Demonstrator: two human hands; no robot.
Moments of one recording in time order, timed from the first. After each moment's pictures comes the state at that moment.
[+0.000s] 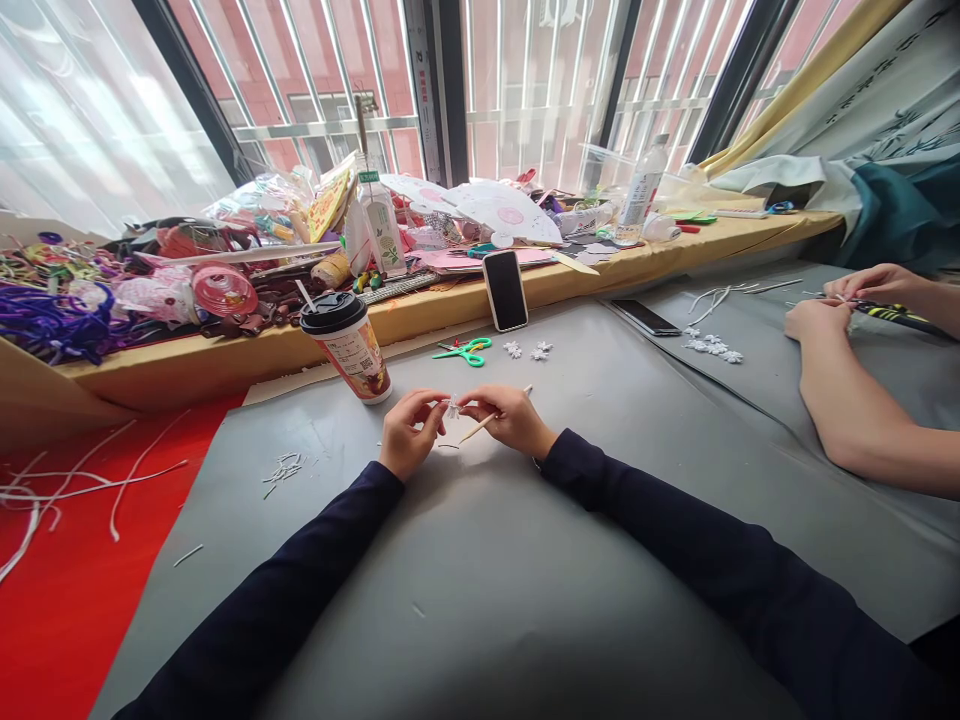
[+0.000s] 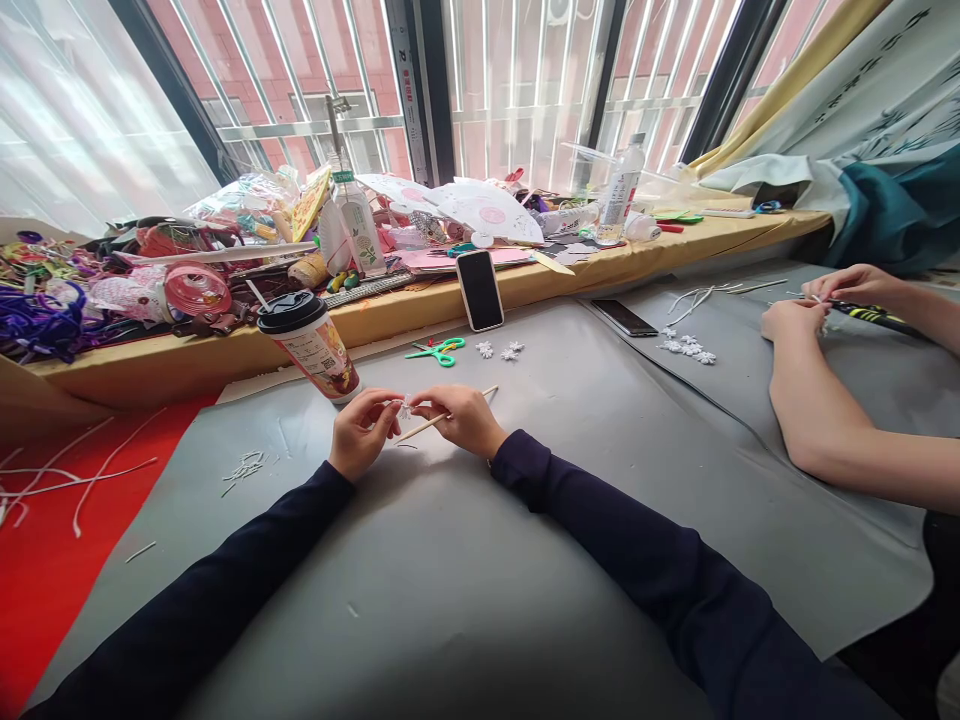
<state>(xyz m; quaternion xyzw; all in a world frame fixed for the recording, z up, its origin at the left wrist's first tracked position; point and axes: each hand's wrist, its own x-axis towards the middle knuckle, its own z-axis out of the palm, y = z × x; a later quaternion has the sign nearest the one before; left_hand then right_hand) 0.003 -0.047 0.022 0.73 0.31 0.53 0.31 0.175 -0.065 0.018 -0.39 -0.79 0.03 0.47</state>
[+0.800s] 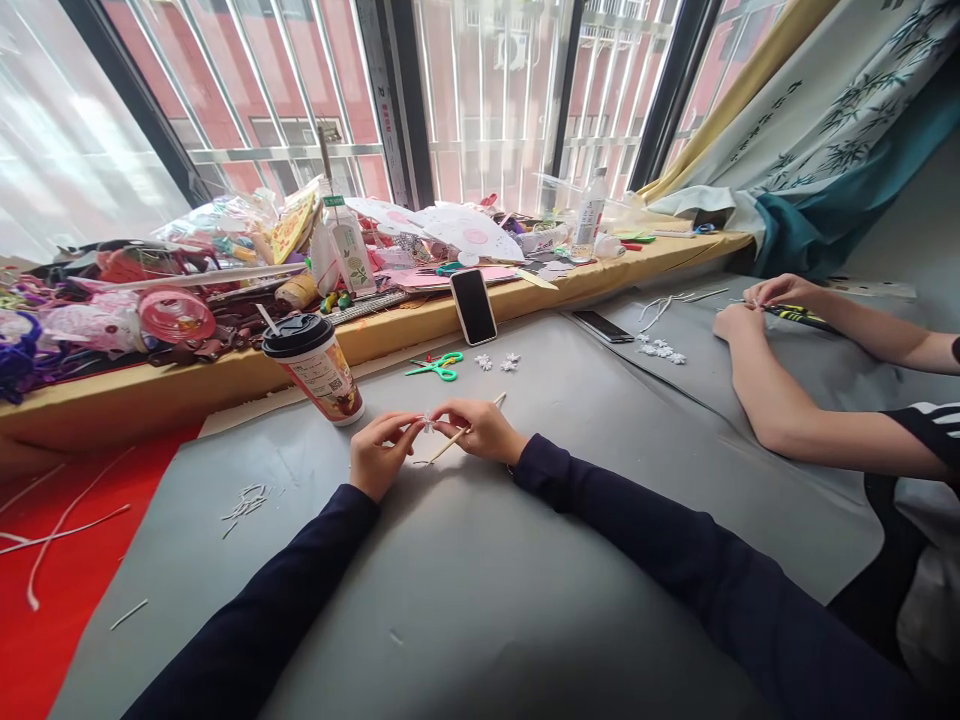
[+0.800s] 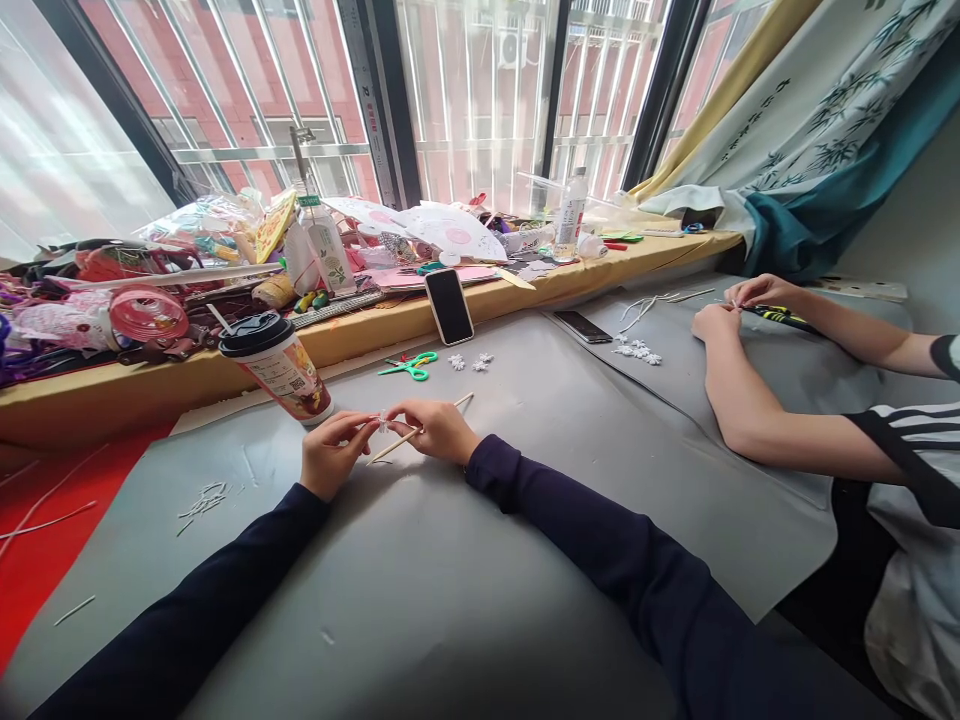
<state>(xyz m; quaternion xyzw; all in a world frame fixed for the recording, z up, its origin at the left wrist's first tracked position) -0.001 -0.042 0.016 0.75 0.31 0.53 0.24 0.179 -0.065 0.016 -0.43 -0.79 0.03 0.44</state>
